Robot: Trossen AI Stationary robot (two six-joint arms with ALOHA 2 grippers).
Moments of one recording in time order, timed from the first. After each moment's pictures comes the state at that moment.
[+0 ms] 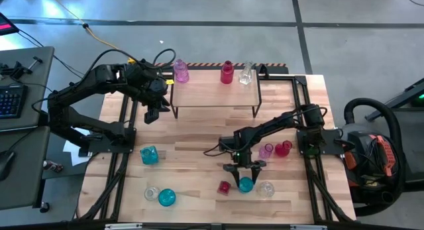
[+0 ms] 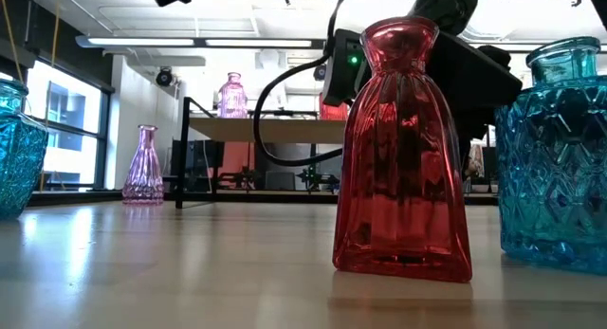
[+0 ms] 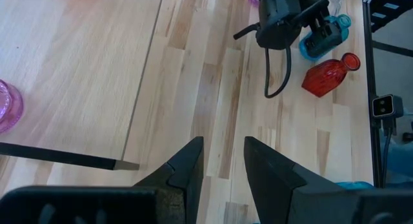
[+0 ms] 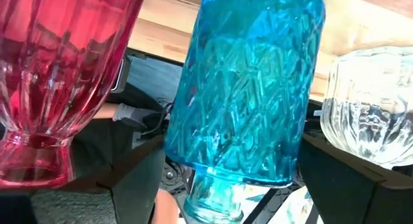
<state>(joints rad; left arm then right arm) 0.29 1.18 1.51 -1.27 0.19 0.03 0.12 2.00 1.14 -0.54 -1.19 1.45</state>
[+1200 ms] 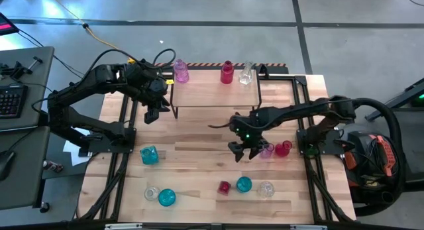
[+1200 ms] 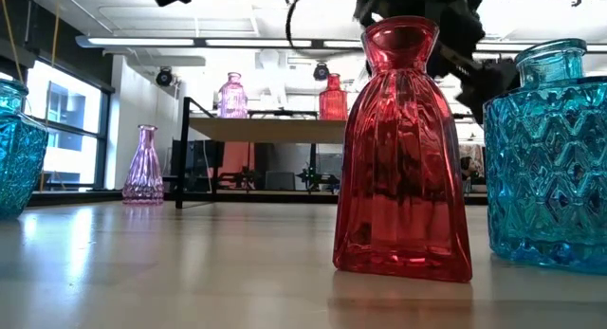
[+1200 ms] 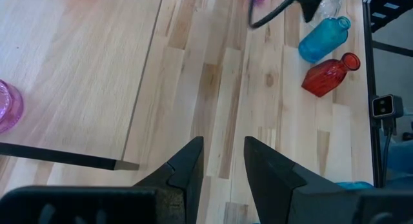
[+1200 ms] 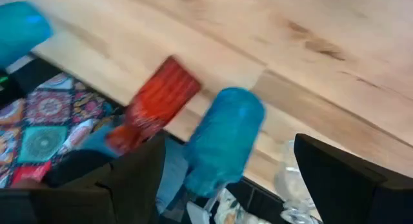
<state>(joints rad) 0.29 1.18 1.51 -1.27 0.19 0.03 0.03 1.62 1.14 -0.75 -0.63 1.26</state>
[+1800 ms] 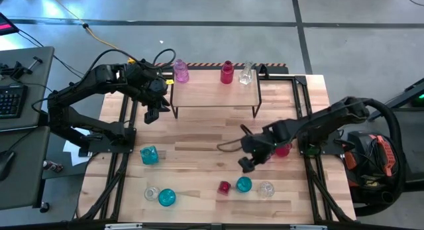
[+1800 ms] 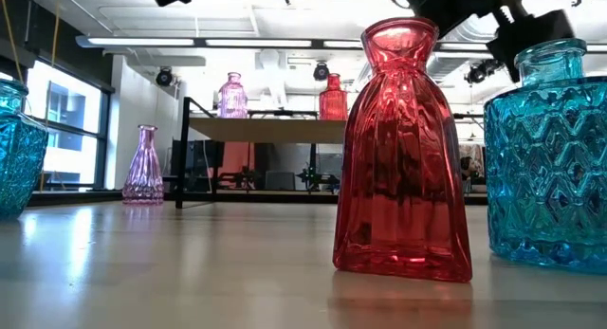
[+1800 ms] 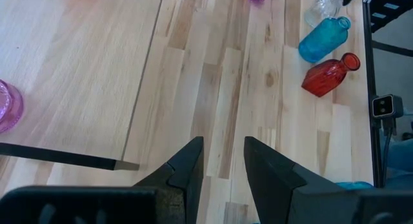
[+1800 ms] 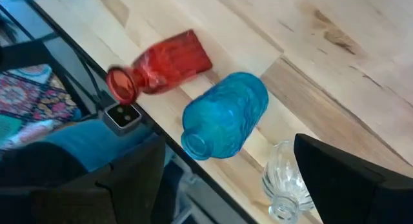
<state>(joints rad) 0.29 1.18 1.51 -1.27 0.19 0.03 0.28 1.47 1.14 -0.76 -0.31 1.26</state>
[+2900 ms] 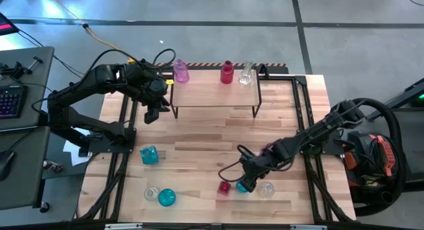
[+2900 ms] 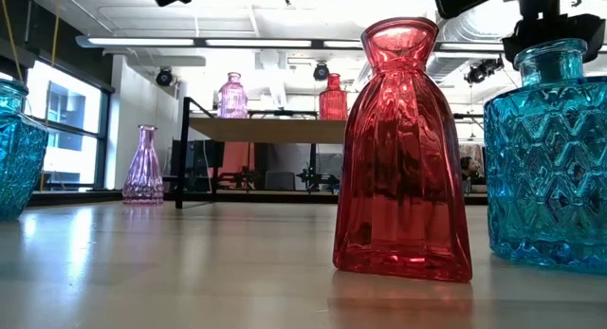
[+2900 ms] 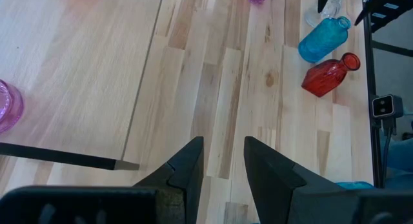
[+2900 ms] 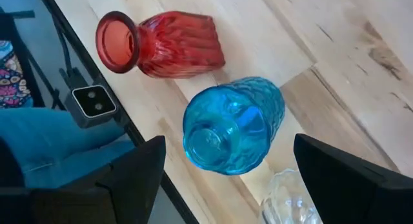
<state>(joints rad) 0.29 1.18 1.51 -1.27 0.19 0.03 0.48 1.57 1.14 -0.64 -0.10 1.20</state>
